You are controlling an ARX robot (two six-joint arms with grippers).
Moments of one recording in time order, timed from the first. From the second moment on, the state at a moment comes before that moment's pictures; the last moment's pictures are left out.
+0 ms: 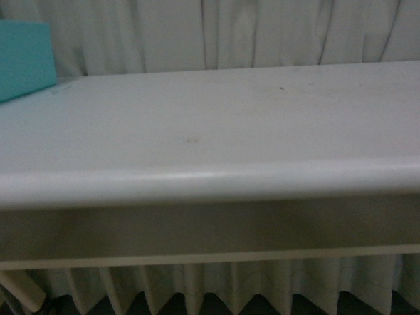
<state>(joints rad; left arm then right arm) 0.00 0.01 0.01 0.00 0.00 0.00 0.00 0.00 0.01 0.00 0.00 -0.01</state>
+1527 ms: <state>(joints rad) 0.00 0.01 0.01 0.00 0.00 0.00 0.00 0.00 0.01 0.00 0.00 -0.01</state>
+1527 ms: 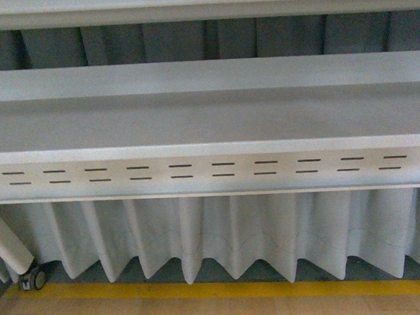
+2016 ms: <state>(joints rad) 0.00 0.01 0.01 0.00 0.00 0.00 0.00 0.00 0.01 0.00 0.00 -0.01</state>
